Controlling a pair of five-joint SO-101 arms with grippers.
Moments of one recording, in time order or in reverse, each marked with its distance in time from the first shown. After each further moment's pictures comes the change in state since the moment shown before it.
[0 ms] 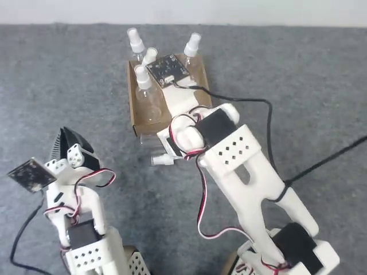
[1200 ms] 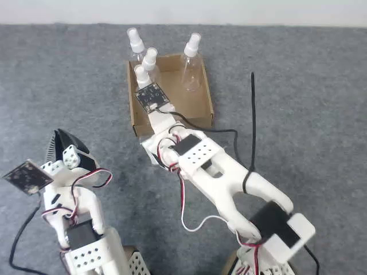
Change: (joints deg) left arm -2.0 0.0 0.0 0.0 0.0; right arm -3.1 15.4 24.6 -49.1 0.0
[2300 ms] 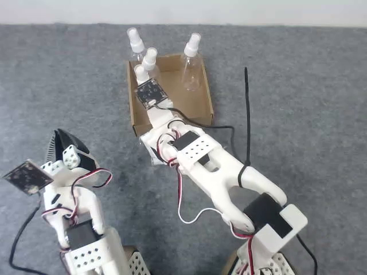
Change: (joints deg) left arm 0.0 0.0 0.0 0.0 0.0; right arm 1.2 5.1 -2.0 -6.2 4.2
